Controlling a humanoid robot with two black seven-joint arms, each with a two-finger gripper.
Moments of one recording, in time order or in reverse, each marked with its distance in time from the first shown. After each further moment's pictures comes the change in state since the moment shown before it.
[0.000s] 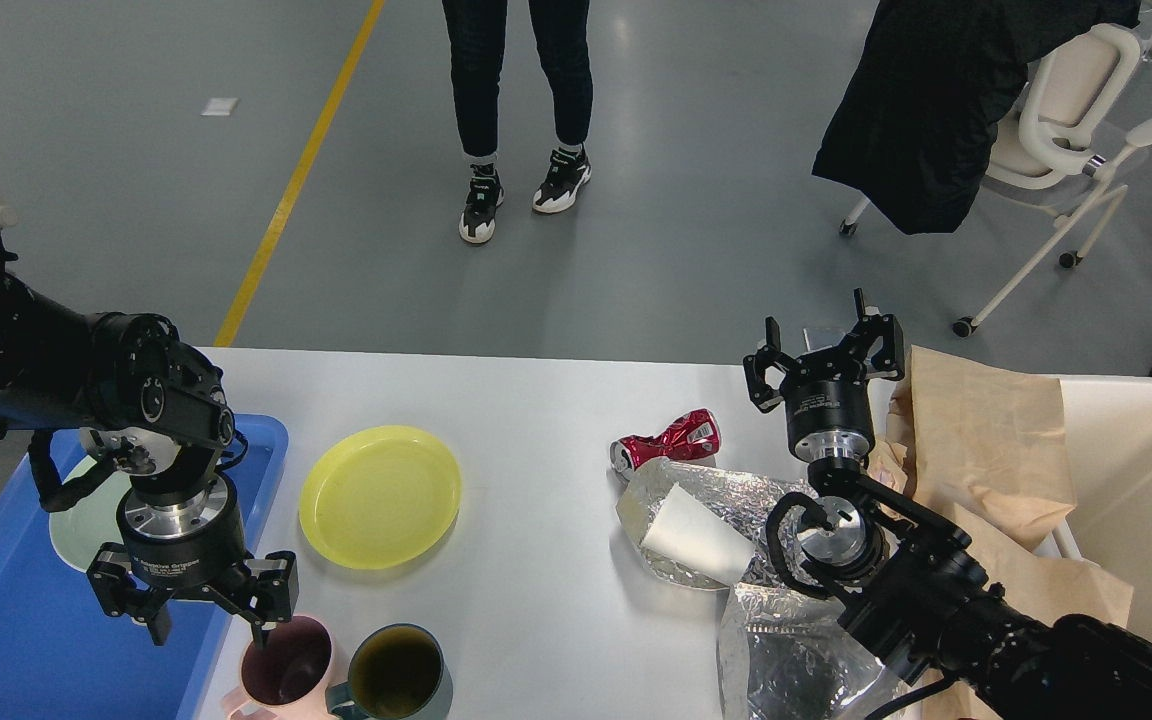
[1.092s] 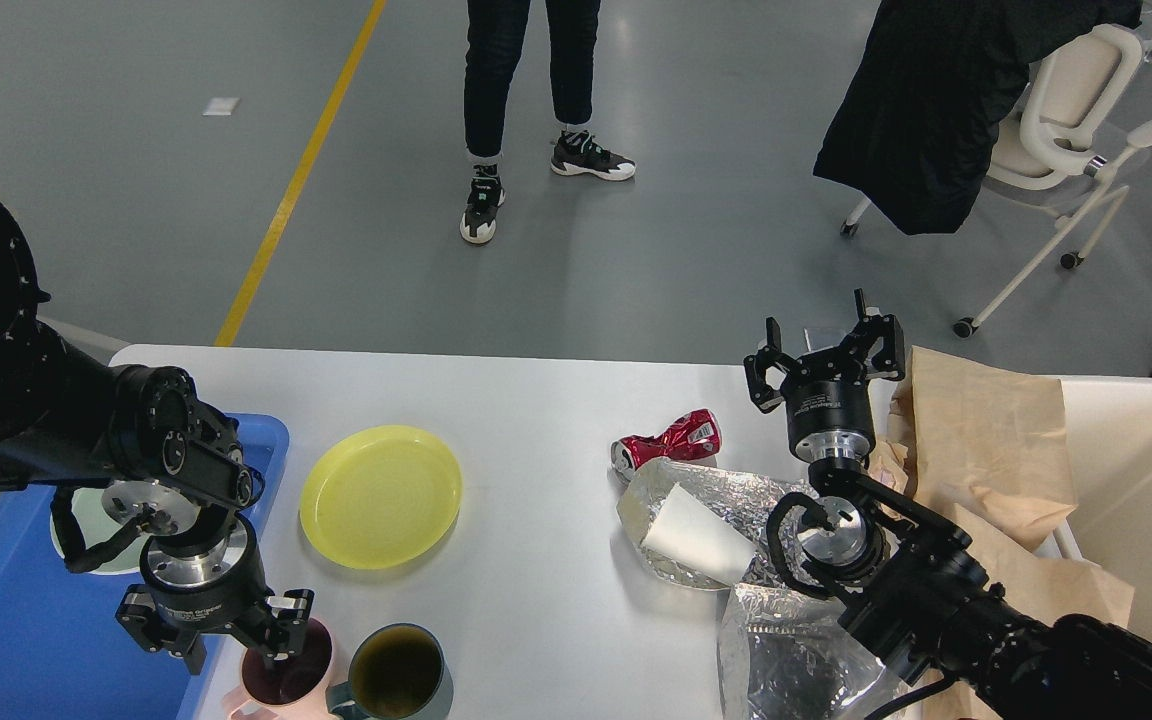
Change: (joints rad) left arm 0.057 -0.011 -0.037 -0.064 -0.011 0.169 0.004; right arm 0.000 0.000 0.000 -0.003 -0.001 0.000 0.000
